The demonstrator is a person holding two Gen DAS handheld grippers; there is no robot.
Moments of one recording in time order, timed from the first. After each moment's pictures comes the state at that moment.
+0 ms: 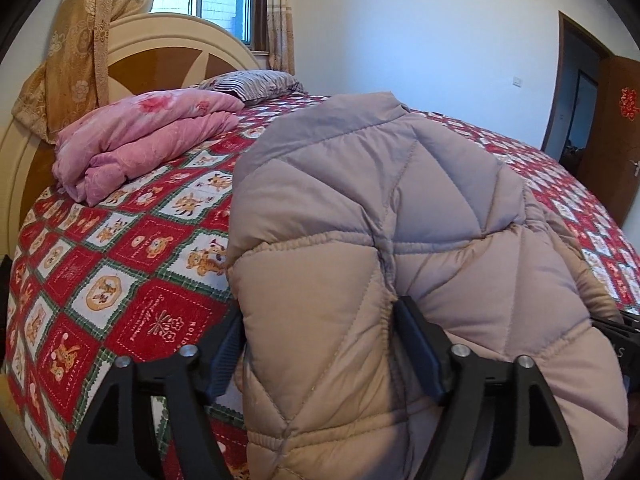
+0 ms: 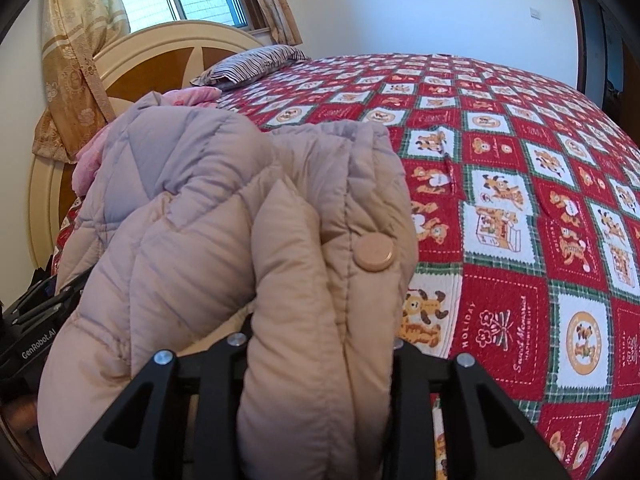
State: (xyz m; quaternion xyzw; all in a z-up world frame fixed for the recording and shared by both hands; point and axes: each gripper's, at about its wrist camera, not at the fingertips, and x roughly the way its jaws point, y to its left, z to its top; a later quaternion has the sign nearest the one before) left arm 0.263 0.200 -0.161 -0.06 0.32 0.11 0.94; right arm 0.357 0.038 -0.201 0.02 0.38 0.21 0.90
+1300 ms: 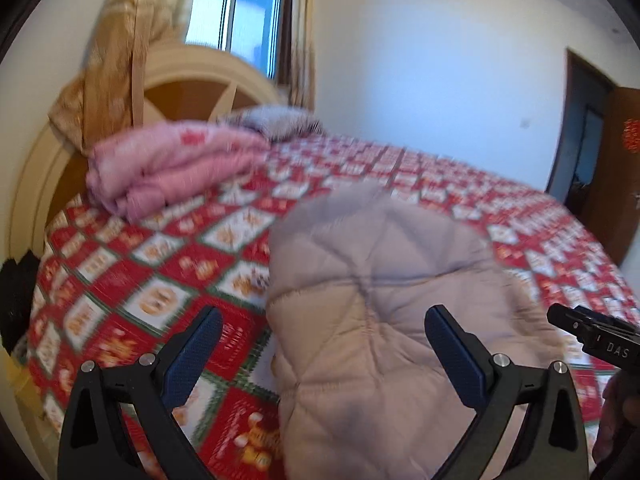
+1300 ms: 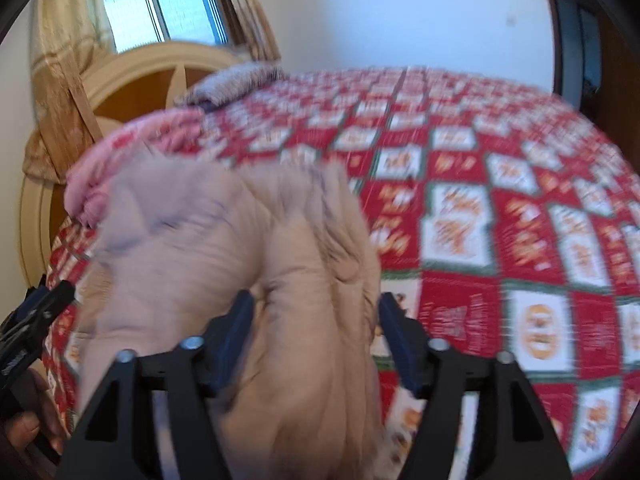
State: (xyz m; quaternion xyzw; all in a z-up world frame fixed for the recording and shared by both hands) left arm 0.174 0.200 -0.093 -0.07 0.23 0.13 0.96; right arm 0.312 0.015 -0.152 0.03 0.34 0.17 0.92
